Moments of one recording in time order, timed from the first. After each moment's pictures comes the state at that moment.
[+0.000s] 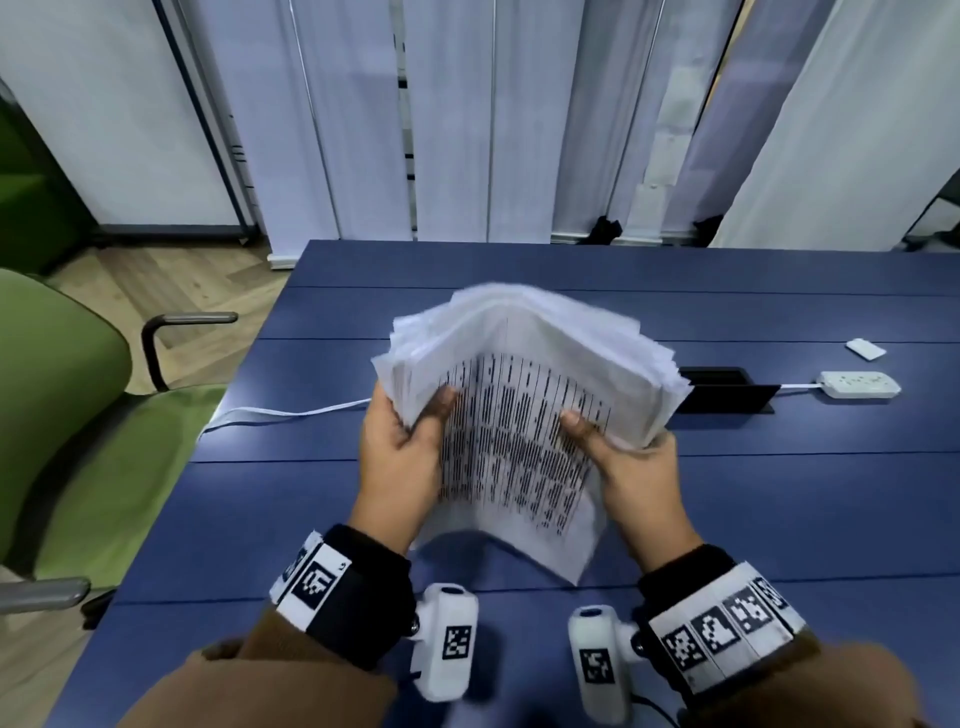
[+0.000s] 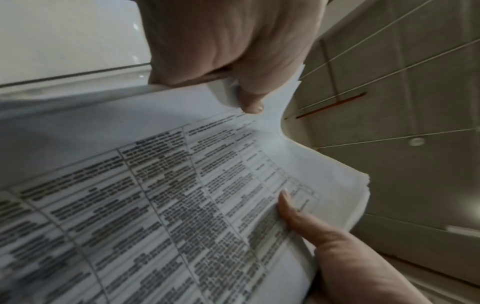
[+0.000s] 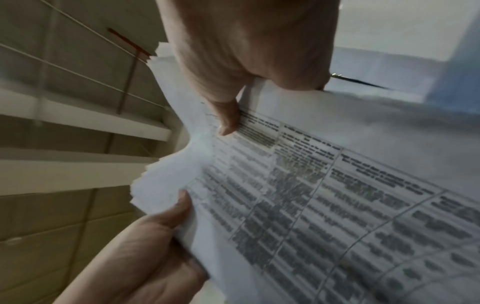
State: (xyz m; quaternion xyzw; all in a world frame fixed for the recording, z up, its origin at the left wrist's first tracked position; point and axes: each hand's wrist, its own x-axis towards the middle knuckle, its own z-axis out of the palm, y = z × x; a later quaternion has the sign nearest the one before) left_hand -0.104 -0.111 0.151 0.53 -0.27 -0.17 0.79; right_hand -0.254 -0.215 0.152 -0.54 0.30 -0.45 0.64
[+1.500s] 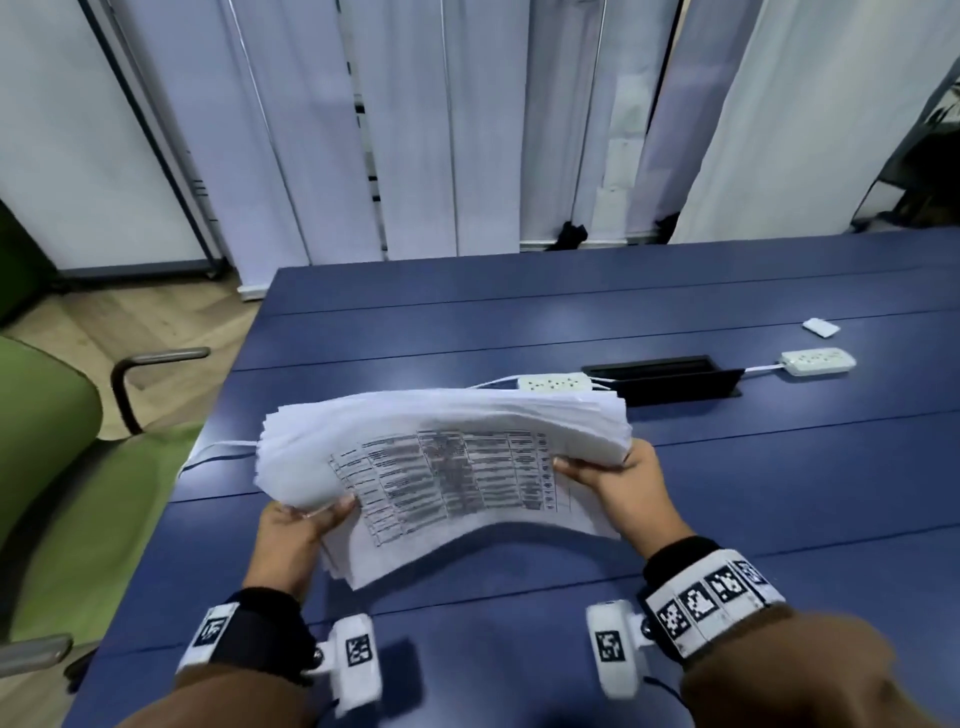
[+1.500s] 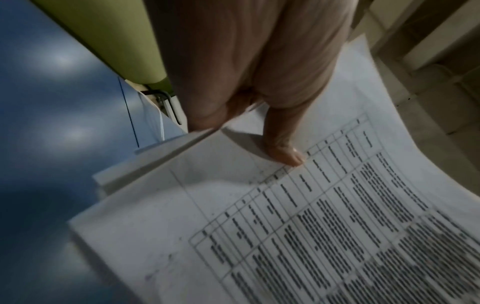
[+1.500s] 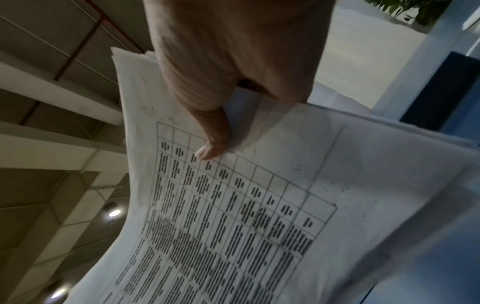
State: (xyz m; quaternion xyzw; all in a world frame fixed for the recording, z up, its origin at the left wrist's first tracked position) left_hand -0.027 -0.047 0.051 0.60 -0.18 -0.28 0.73; right_hand -0.280 -0.241 0.111 -0.57 0.32 -0.38 0.65
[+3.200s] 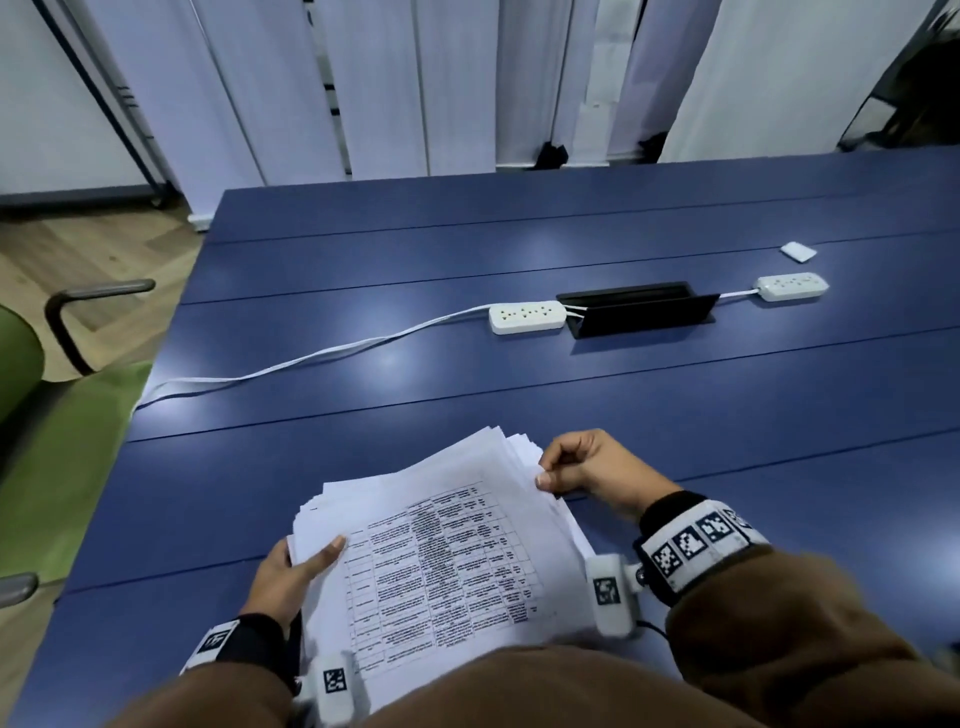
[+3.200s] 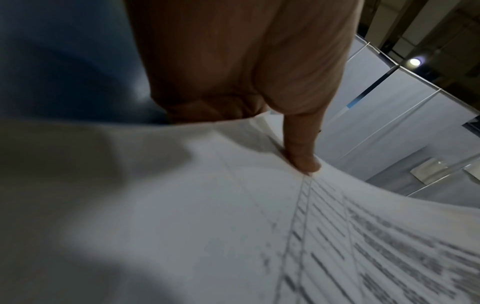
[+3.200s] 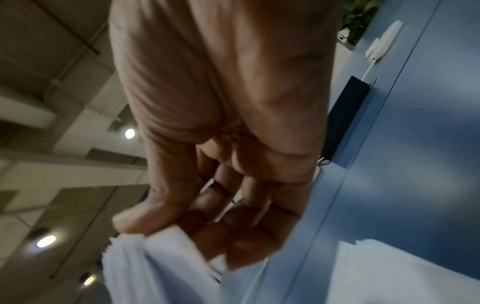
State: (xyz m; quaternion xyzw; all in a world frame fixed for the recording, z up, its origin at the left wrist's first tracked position) left_hand -0.053 0.016 -0.077 0.71 -0.03 -0.42 0.57; right_hand -0.321 -0.237 0.066 -0.62 0.35 -0.10 0.70
